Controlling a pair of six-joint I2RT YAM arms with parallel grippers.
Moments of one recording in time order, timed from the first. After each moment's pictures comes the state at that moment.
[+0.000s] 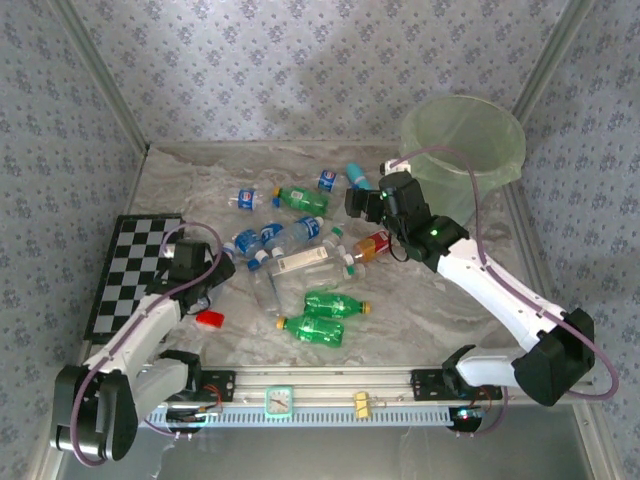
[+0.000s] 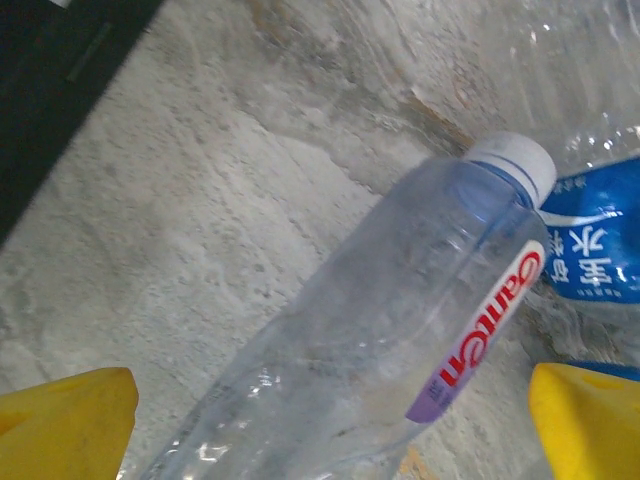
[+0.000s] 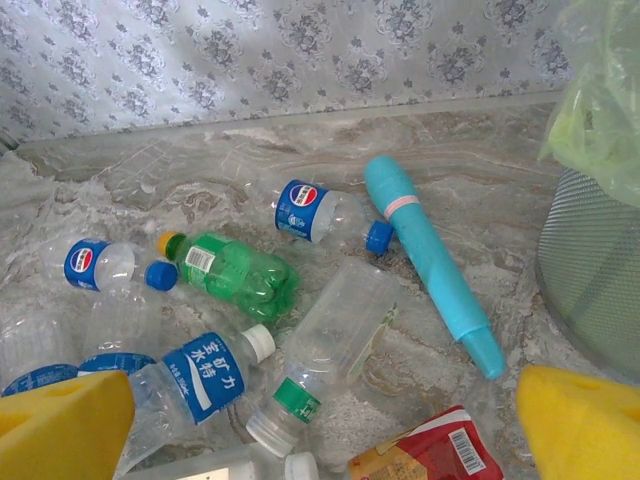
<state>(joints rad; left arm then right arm) -0.19 0.99 0.48 -0.40 -0.15 -0.68 0.62 1.27 1.14 -0.39 0.31 0.43</state>
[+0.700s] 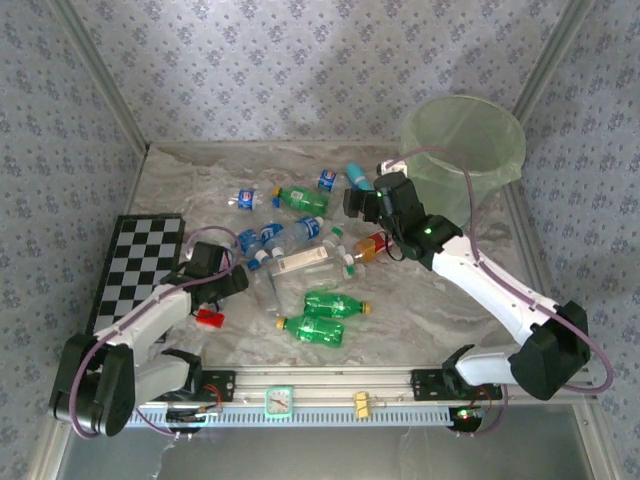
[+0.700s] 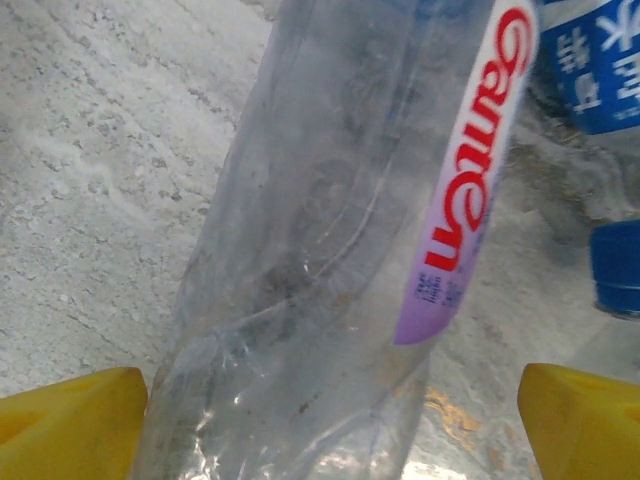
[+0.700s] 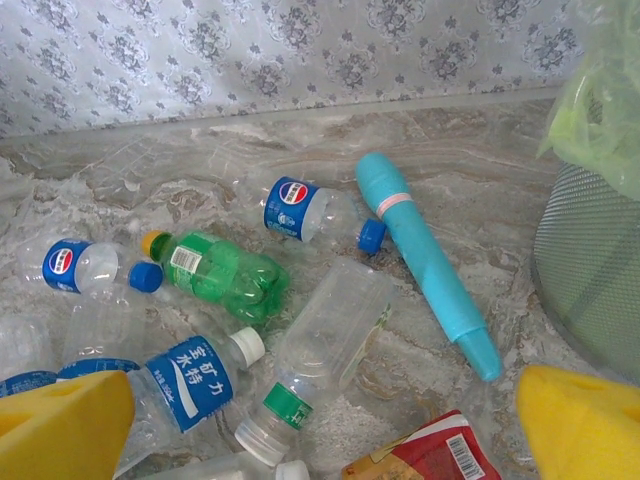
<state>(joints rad) -0.30 1.13 0.49 -0.45 -0.12 -0.61 0.63 1.31 1.13 -0.36 0.33 0.43</state>
